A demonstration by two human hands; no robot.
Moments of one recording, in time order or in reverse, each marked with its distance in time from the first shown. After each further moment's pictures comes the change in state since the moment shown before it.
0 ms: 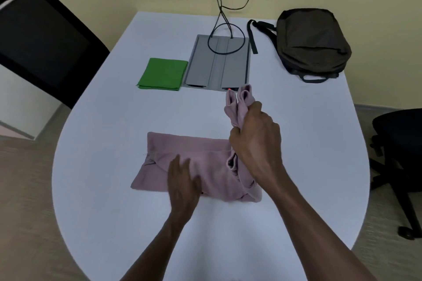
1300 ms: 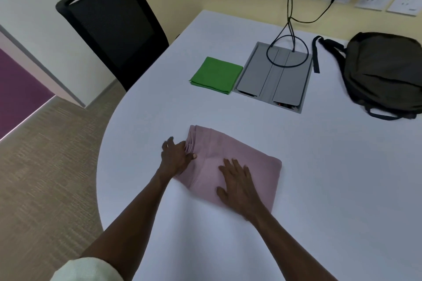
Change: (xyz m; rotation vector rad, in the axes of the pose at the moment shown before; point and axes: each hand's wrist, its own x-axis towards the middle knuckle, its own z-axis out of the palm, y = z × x) left_hand 0.095 -0.126 -0.080 0.061 -0.362 -0.467; right_hand -0.051 0.014 0.214 -0.052 -0.528 -0.561
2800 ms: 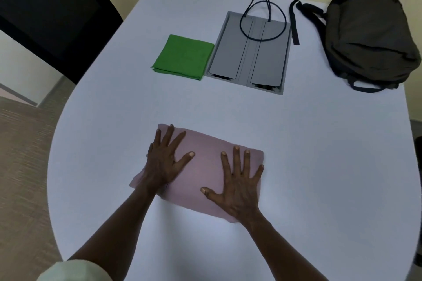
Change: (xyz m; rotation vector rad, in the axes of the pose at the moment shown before) left_hand 0.045 0.017 0.054 0.102 0.143 0.397; right_hand 0.009 0.053 0.021 -0.157 0.055 0.329
